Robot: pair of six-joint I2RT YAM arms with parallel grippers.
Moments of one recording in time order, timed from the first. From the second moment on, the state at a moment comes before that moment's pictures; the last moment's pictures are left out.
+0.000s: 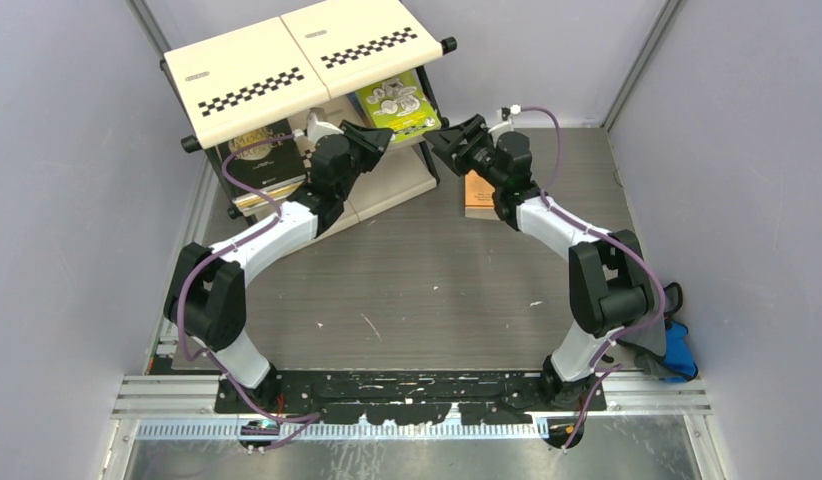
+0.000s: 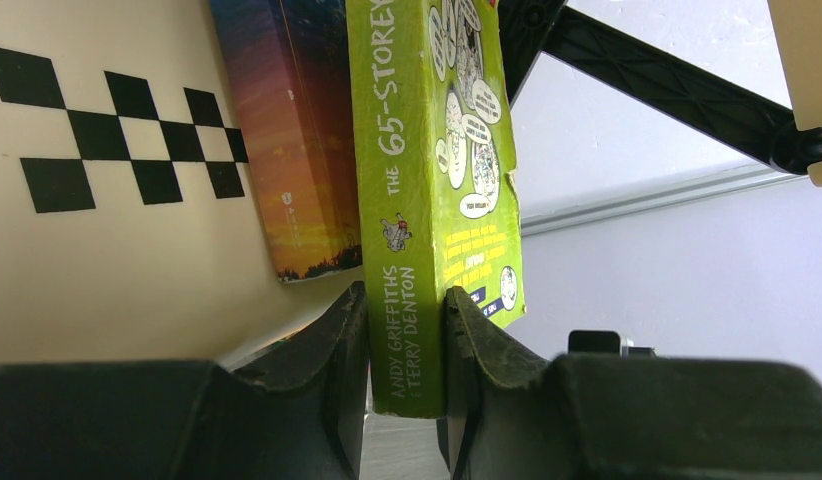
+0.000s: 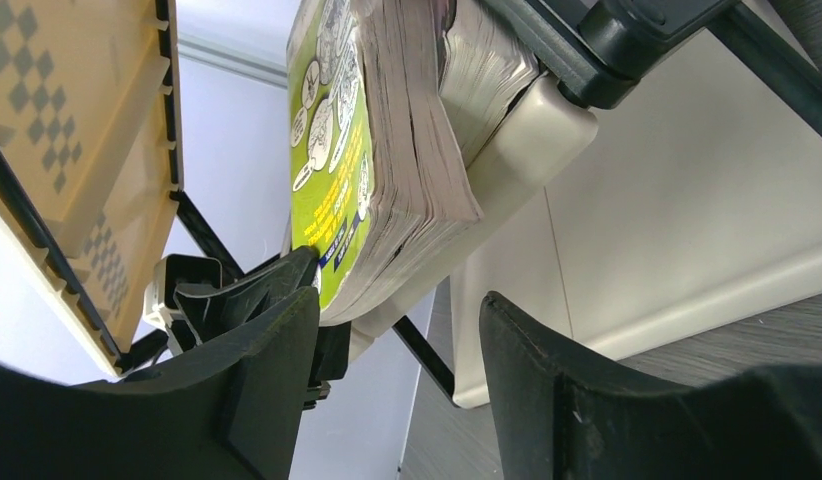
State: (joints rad) left arm -0.51 1.65 1.22 0.36 -0.24 -1.10; right arm 0.32 1.70 1.14 0.55 -0.33 1.15
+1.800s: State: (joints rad) left arm -0.46 1.65 1.22 0.34 -0.13 -1.10; right arm 0.31 1.87 1.37 0.49 -0.44 1.21
